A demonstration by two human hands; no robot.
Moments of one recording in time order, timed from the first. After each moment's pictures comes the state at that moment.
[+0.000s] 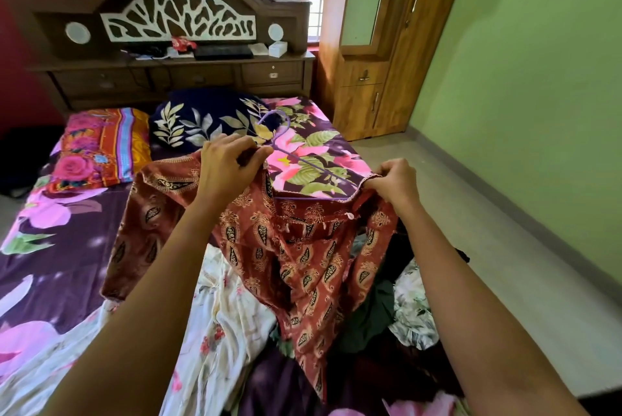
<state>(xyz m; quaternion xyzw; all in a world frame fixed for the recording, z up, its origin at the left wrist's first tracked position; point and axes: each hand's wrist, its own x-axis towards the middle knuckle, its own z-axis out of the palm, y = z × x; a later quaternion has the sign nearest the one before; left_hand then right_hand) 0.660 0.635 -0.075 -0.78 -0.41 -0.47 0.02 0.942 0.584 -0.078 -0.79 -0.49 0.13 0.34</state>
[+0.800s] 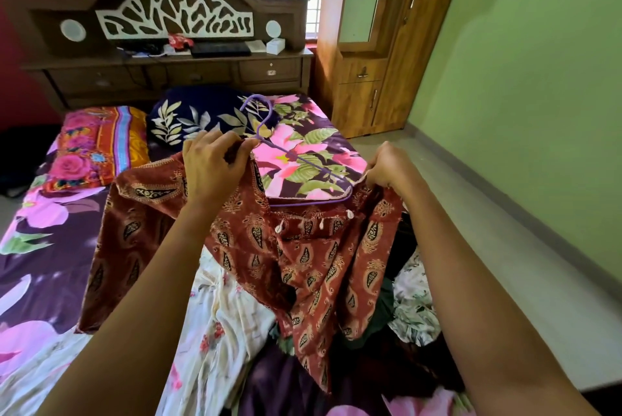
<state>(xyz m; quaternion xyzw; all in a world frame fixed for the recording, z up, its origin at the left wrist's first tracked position) 0.654 0.631 -0.078 -0.72 -0.48 -0.49 0.12 0.930 0.593 -0.038 -0.82 -0.53 0.16 0.14</state>
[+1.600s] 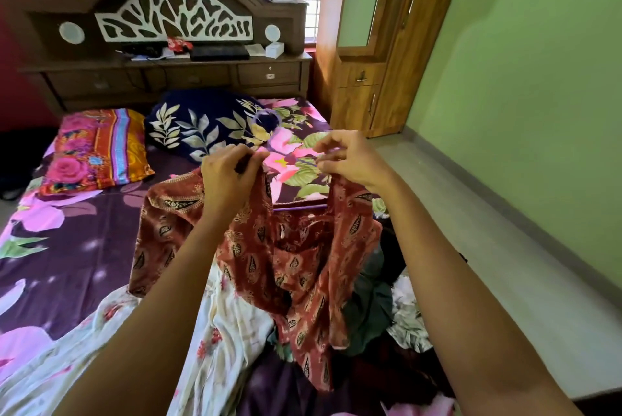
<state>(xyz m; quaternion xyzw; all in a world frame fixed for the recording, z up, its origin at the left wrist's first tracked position) 0.672 0.630 -0.088 -0.72 -0.44 -0.53 -0.03 0.886 0.591 -0.024 -0.58 -0.66 0.29 0.38</state>
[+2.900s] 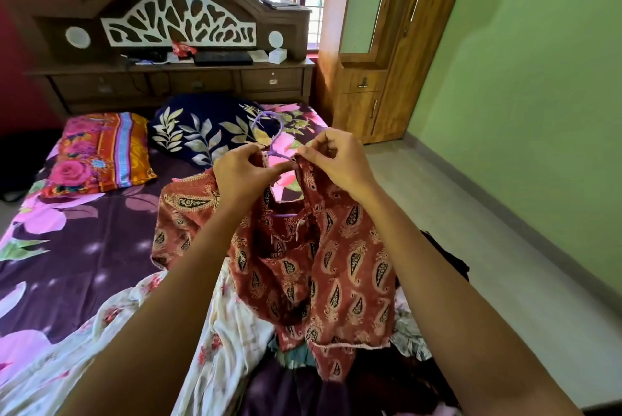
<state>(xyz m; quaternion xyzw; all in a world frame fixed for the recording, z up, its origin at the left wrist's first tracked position) 0.689 0.619 -0.060 -0.68 -0.54 -0.47 -0.15 0.860 0.598 -0.030 -0.54 -0.67 0.18 0.48</state>
